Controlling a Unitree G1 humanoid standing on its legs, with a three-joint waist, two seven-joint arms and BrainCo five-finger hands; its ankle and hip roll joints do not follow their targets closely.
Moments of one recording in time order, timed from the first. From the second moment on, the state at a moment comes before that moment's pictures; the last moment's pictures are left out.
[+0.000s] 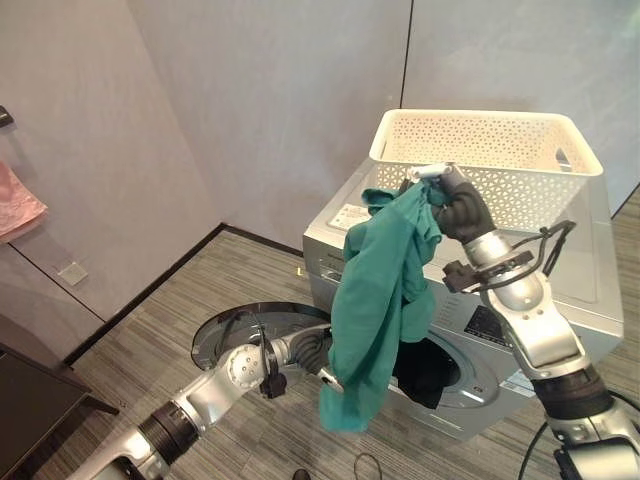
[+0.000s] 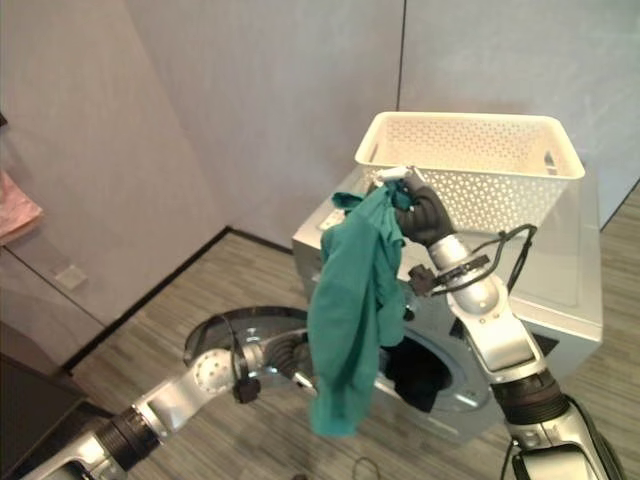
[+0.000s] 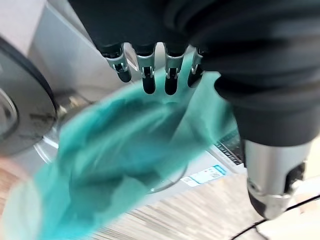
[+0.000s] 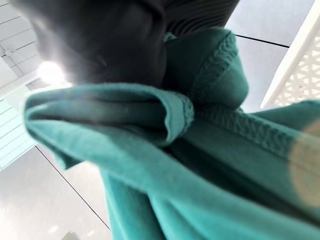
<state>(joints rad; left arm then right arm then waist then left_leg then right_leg) -0.27 0.54 -0.70 0.09 0.03 -0.07 -0.33 -0.40 -0.60 0.17 -0.19 0.15 -0.10 0.02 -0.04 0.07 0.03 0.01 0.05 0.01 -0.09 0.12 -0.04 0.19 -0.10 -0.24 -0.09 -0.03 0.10</state>
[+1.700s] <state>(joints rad) -0.45 0.18 -0.63 0.35 -0.35 -0.05 0.06 -0.36 -0.48 0.22 -0.19 0.14 -0.10 -0.11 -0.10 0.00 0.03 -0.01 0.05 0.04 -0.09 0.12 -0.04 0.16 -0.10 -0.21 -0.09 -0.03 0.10</state>
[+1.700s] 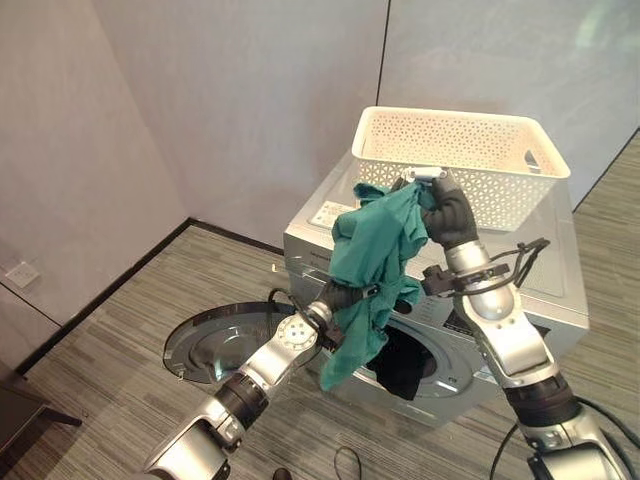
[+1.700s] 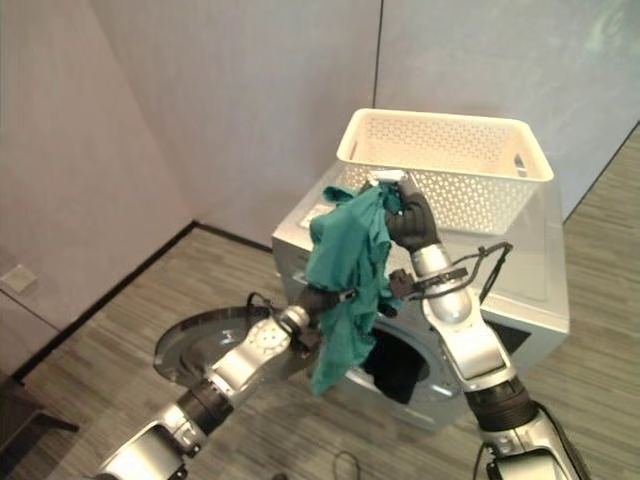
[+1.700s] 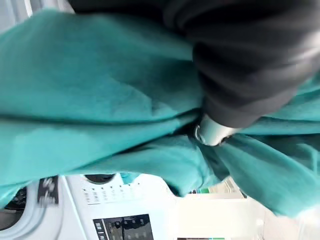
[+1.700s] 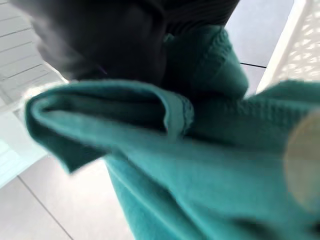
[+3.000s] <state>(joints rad) 0.14 0.39 -0.28 0.11 -0.28 -0.17 0.02 0.21 -0.26 -0.14 0.79 0.16 -0.03 -0.29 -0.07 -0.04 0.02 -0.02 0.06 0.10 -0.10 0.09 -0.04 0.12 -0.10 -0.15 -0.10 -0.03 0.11</state>
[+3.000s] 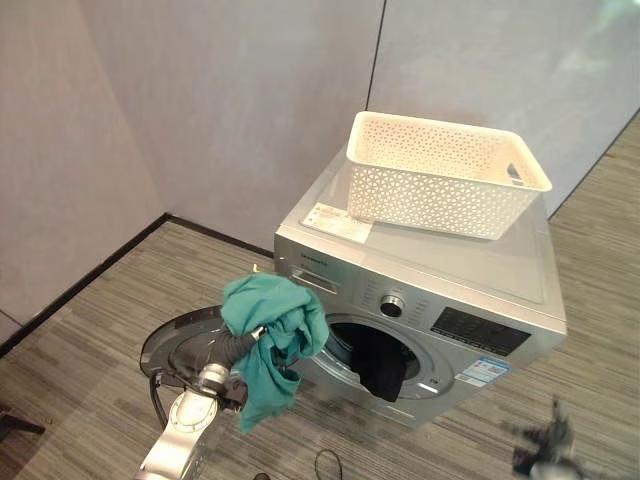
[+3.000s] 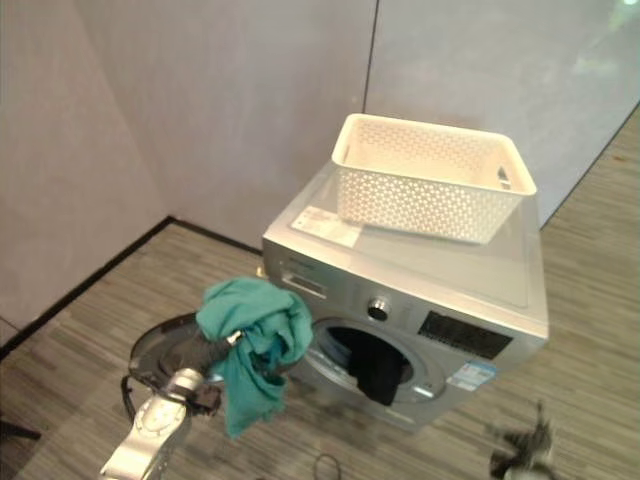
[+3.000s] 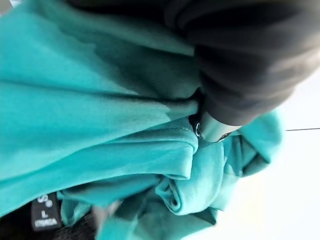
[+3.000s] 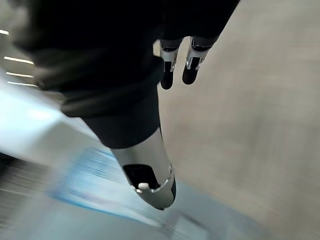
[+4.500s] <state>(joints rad) -0.61 0.20 -0.57 0.56 -0.40 -0.18 0.15 -0.35 -0.26 0.26 1.14 0.16 -0.03 -0.16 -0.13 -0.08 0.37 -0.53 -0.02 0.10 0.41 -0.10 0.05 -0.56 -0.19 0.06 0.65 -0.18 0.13</state>
